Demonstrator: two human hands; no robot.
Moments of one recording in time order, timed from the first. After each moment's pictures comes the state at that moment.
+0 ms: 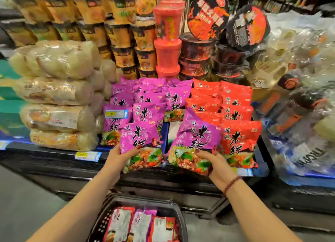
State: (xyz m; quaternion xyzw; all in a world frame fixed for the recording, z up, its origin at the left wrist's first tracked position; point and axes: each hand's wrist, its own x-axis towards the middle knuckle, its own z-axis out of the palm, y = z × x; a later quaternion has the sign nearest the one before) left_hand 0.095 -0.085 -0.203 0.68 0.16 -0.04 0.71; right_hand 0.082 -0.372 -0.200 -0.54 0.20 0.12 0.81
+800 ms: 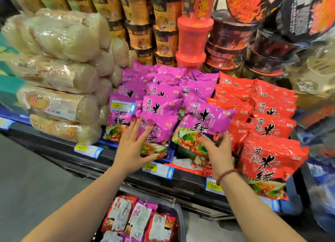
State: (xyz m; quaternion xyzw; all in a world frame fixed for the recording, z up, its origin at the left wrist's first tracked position) left_hand 0.167 -0.076 -0.270 0.96 -0.11 0.16 0.20; right_hand 0.180 -0.342 -0.217 -0.70 0.15 -0.02 0.70
